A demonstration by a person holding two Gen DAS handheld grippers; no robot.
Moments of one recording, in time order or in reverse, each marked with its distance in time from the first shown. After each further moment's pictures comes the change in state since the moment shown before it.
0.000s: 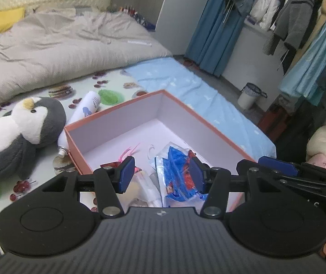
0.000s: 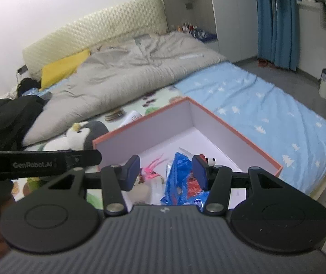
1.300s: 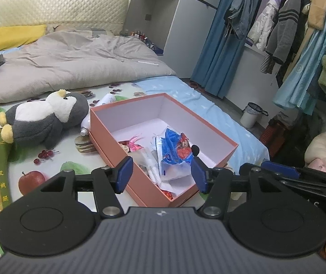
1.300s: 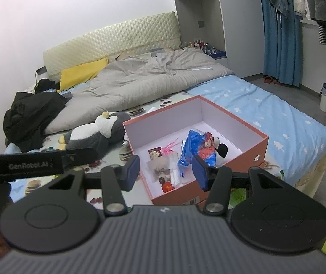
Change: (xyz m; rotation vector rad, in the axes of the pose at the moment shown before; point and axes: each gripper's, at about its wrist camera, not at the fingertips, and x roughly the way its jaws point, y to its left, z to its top) left arm -0.139 -0.030 -0.115 -0.023 -0.140 0.046; right arm -0.108 0.025 -0.082 -0.054 -0.087 0.037
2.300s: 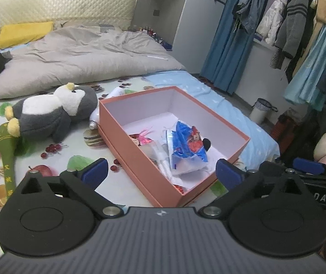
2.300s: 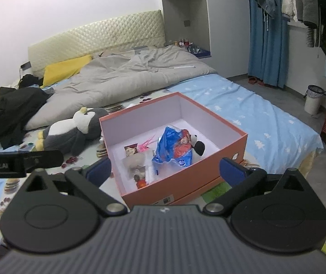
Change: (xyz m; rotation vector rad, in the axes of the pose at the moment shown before) left arm 0.017 0.011 -0.011 0.003 0.025 0.053; right arm 0.007 -0.021 -0.009 -0.015 0.003 -0.089
